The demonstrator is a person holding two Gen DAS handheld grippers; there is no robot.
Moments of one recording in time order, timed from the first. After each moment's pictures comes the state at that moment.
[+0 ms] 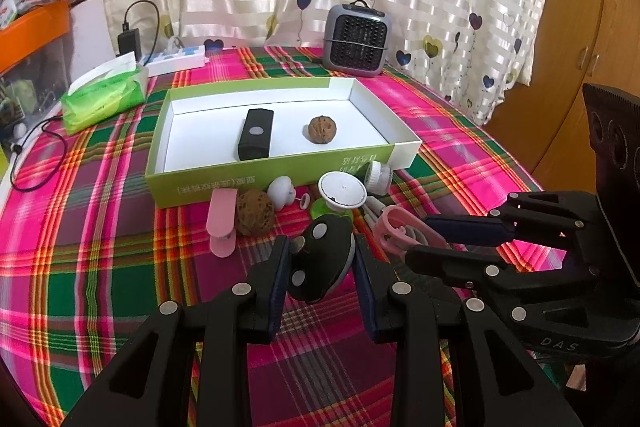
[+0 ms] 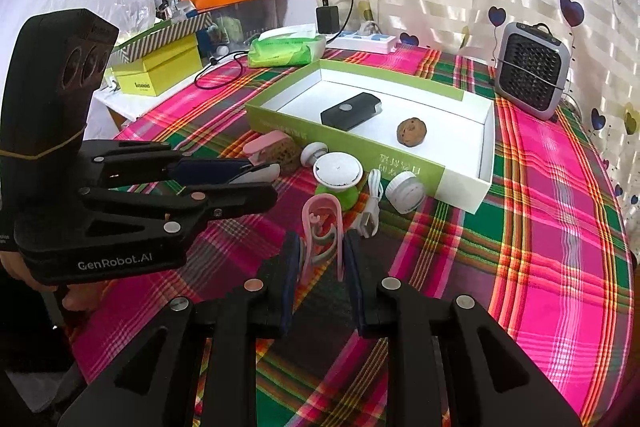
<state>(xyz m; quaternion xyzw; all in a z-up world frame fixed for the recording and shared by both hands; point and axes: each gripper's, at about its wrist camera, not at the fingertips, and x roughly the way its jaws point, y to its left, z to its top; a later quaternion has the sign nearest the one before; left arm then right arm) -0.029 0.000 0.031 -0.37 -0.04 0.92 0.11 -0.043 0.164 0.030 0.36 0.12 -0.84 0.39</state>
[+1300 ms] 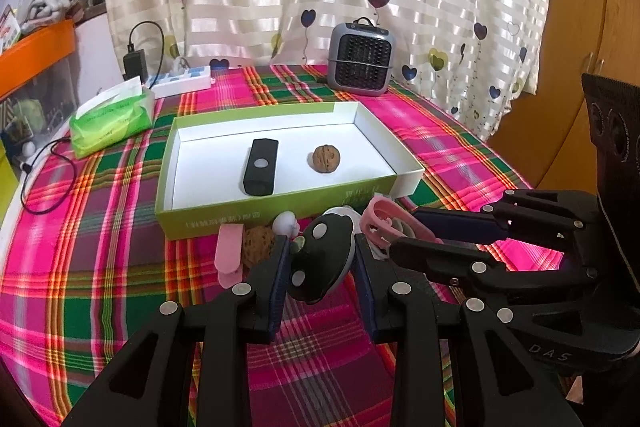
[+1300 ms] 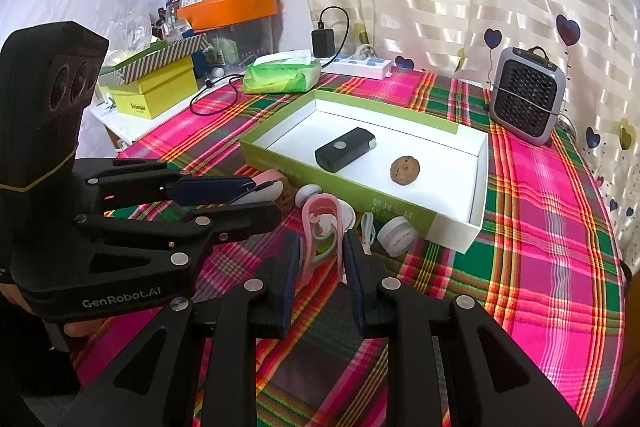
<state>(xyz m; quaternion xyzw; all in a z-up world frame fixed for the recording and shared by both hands) -0.035 0.000 0.046 -0.36 -0.04 0.93 0.09 -0.056 0.158 0.048 0.33 0.11 -0.85 0.38</state>
